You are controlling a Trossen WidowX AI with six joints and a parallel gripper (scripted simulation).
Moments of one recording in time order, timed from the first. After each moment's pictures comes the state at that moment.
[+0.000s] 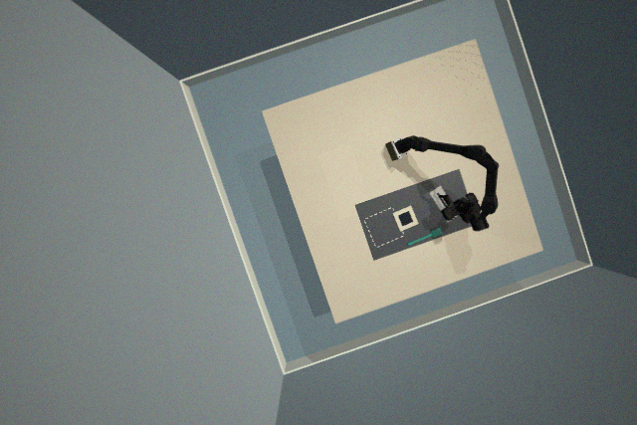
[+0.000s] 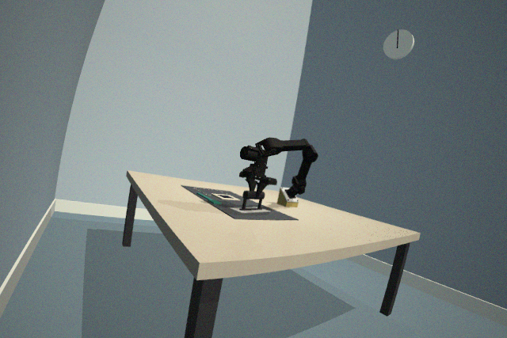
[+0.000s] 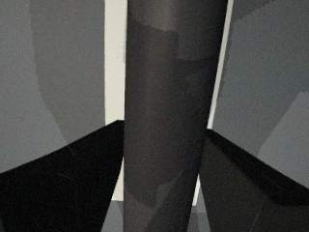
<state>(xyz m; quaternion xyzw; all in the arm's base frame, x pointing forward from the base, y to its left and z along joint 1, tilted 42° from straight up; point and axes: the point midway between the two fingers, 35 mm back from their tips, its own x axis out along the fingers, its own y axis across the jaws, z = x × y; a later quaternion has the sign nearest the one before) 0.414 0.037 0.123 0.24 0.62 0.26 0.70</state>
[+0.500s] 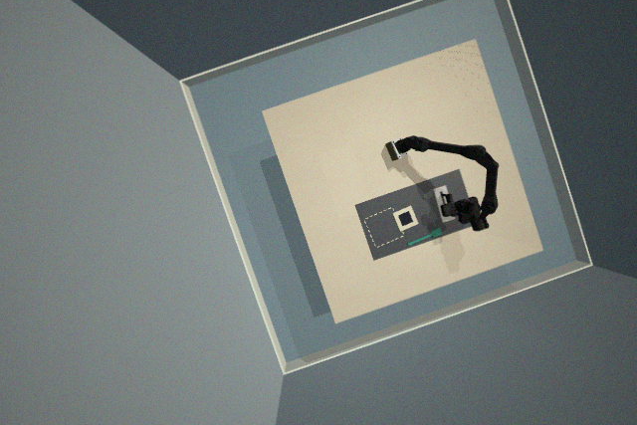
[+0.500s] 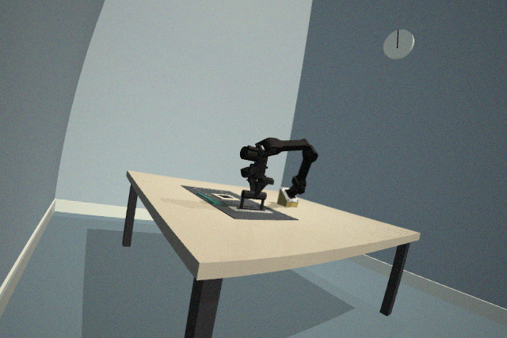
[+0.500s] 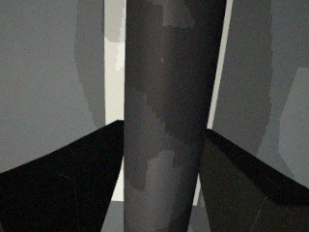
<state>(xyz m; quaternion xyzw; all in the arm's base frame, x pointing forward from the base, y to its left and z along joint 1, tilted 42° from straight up) 0.414 0.037 0.123 0.34 0.65 0.17 0.66</state>
